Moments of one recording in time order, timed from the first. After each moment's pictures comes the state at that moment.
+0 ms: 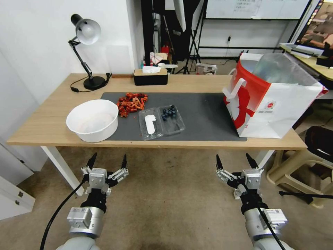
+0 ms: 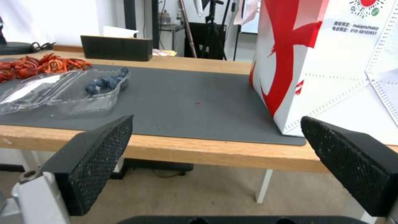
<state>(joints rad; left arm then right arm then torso) 1.80 -1.50 -0.55 -2.30 0.00 0.00 0.00 -1.80 1.50 0.55 2.30 0.00 0.00 0.00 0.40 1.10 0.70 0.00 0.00</state>
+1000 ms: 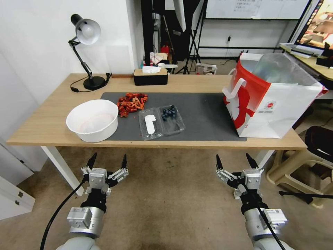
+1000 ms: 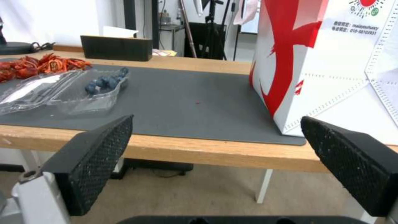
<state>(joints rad) 1.80 -1.50 -0.55 -2.30 0.00 0.00 0.00 -1.80 1.50 0.55 2.30 0.00 0.00 0.00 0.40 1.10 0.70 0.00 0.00</state>
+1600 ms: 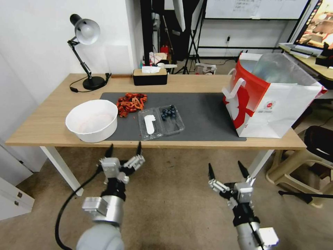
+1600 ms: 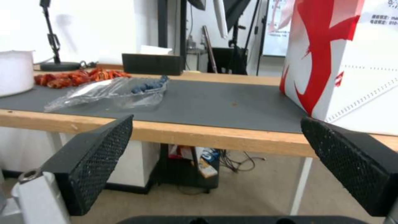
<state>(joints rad) 1.70 -1.39 -0.29 -2.27 -0.21 -0.04 -0.25 -1.88 1.53 0.50 2.15 -0.02 0.35 -0.08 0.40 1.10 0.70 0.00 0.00</state>
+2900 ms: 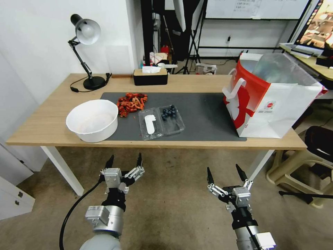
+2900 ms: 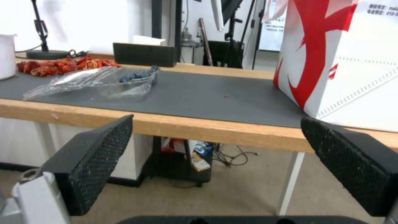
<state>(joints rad) 1.74 -1.38 -0.31 -2.25 -0.19 -0.04 -0.24 -1.85 1.50 0.51 2.14 -0.02 0.30 -0.04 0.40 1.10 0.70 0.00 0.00</state>
